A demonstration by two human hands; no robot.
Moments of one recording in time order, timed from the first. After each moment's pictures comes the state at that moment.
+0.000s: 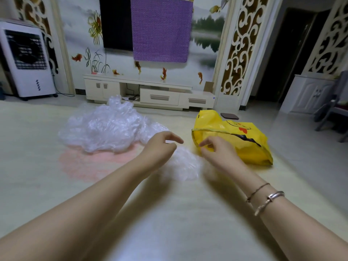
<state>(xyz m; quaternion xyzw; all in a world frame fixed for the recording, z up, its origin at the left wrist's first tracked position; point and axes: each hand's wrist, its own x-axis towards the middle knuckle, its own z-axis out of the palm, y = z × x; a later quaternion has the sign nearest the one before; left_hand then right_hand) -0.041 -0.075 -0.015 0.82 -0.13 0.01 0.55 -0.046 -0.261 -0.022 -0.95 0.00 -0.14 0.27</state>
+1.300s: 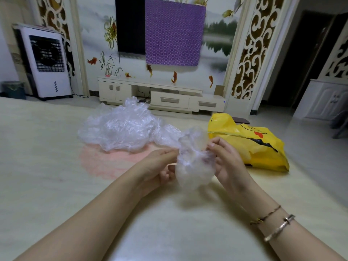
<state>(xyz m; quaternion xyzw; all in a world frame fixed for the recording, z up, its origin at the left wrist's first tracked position) -0.065 -0.042 -0.034 0.58 -0.13 -0.20 0.78 -0.079 -0.220 -0.027 -0.60 -0.12 -0.07 0.79</state>
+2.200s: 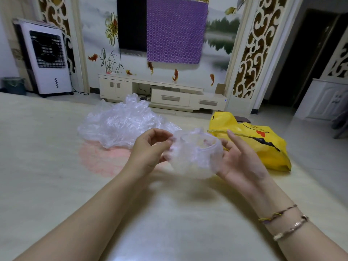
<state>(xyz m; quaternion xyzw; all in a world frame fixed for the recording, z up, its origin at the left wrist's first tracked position) -0.067 -0.034 -0.024 0.62 -0.09 0.06 0.78 -0.085 -0.241 -0.016 -0.50 -0.03 0.05 0.87</state>
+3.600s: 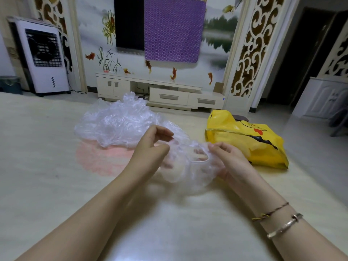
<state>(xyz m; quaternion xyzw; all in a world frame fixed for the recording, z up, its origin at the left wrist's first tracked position) -0.083 -0.036 -0.017 0.71 -0.10 0.07 0.69 -0.085 -0.228 -0.022 -0.67 0.02 -0.04 0.74</state>
